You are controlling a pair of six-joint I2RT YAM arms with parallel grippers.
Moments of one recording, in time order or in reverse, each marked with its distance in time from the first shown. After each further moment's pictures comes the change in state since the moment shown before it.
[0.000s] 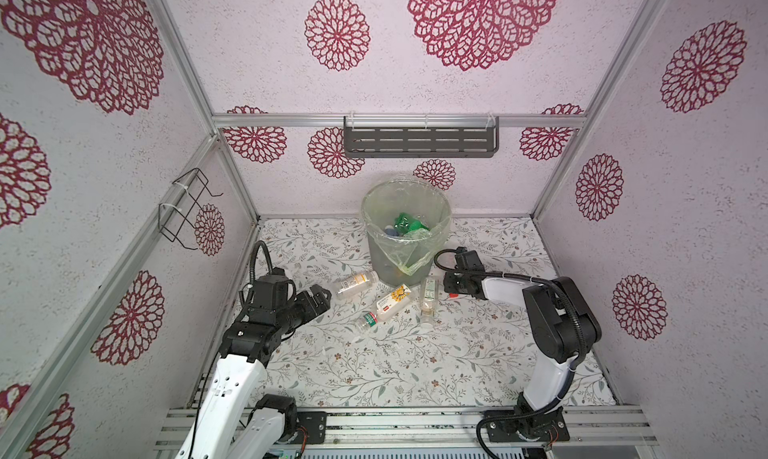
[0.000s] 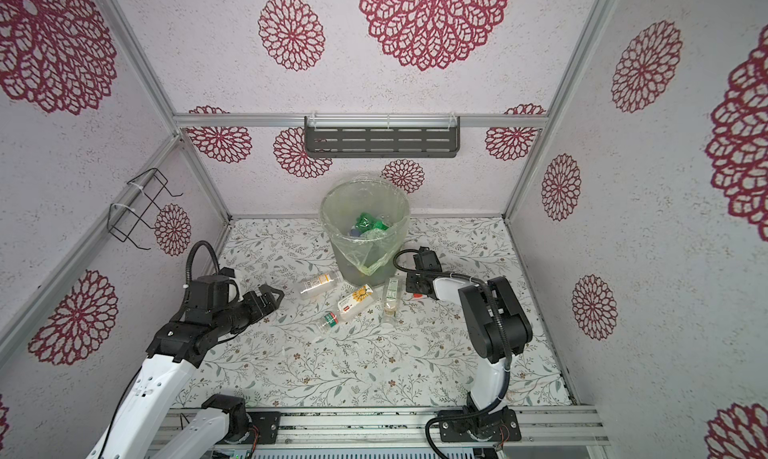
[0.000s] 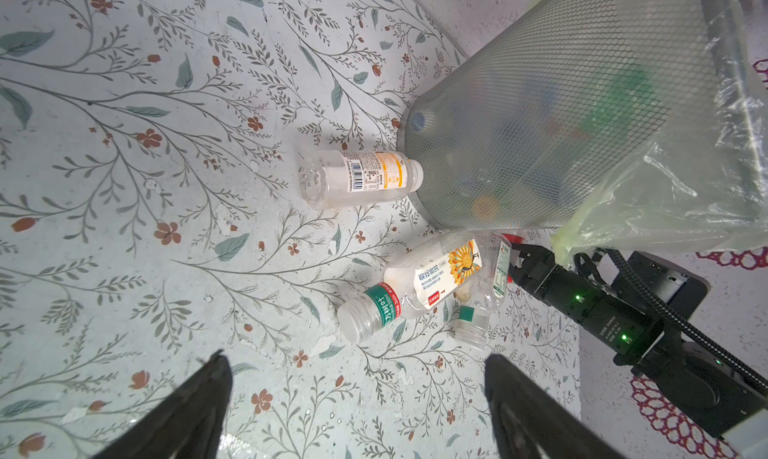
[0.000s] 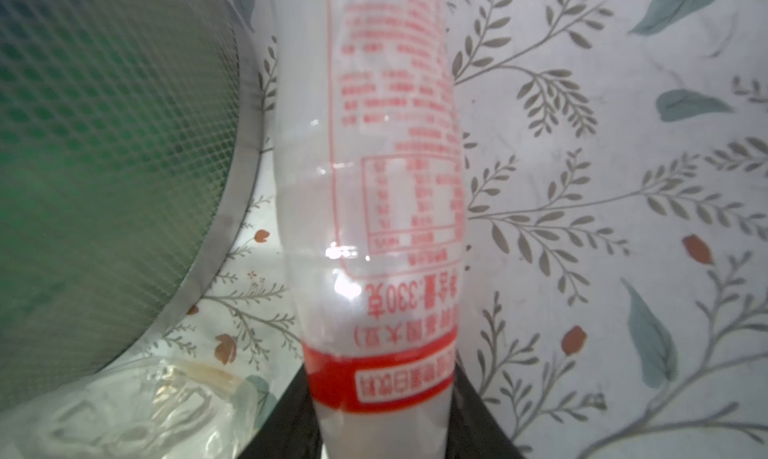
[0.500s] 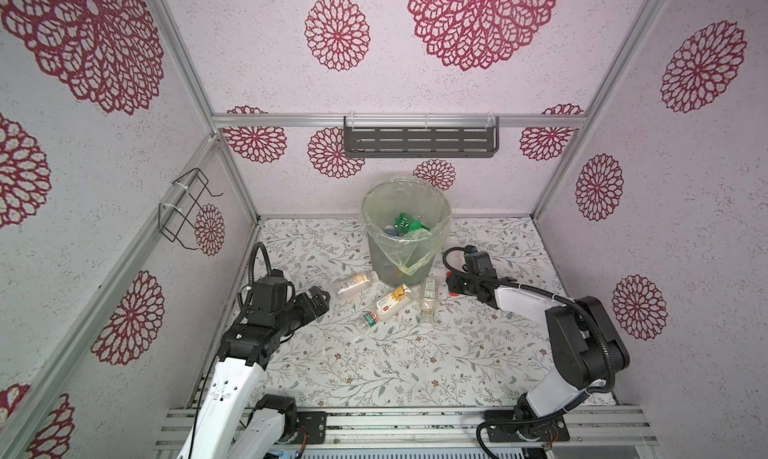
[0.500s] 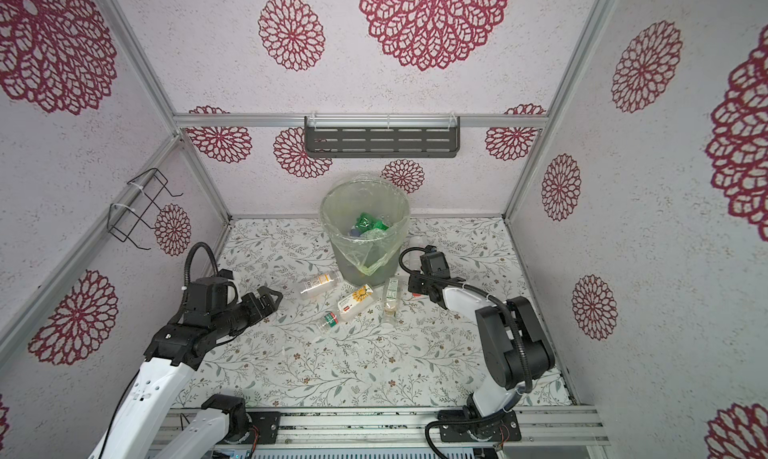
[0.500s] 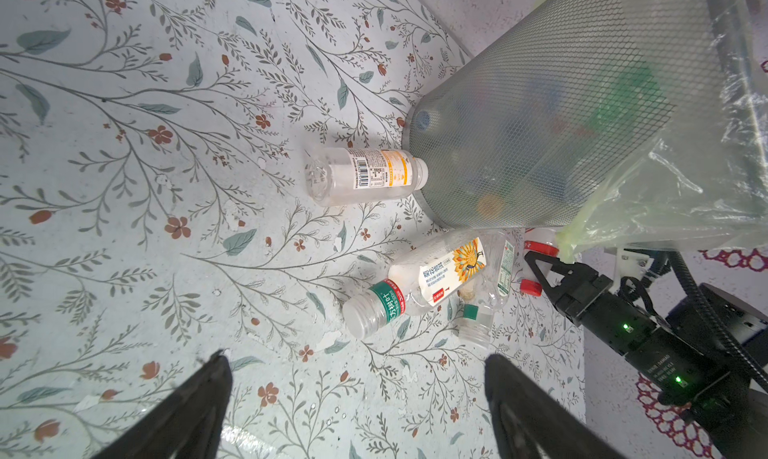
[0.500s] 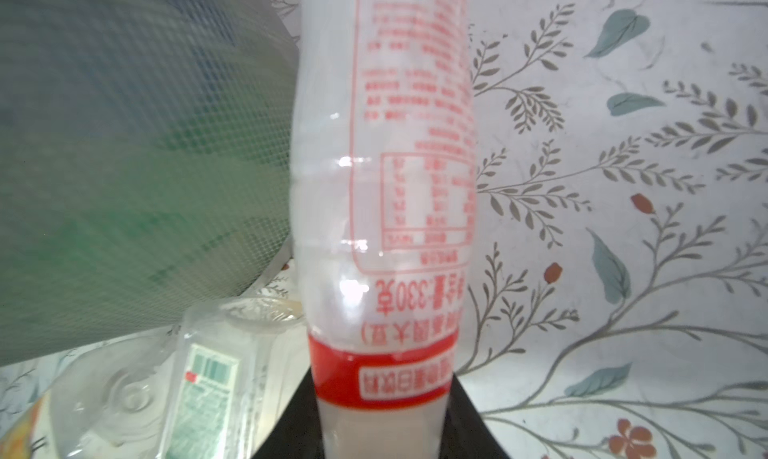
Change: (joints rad) left arm 0.000 -0.023 0.000 -0.027 -0.011 0.000; right arm -0.003 -0.211 -0.112 0.022 -0.072 0.086
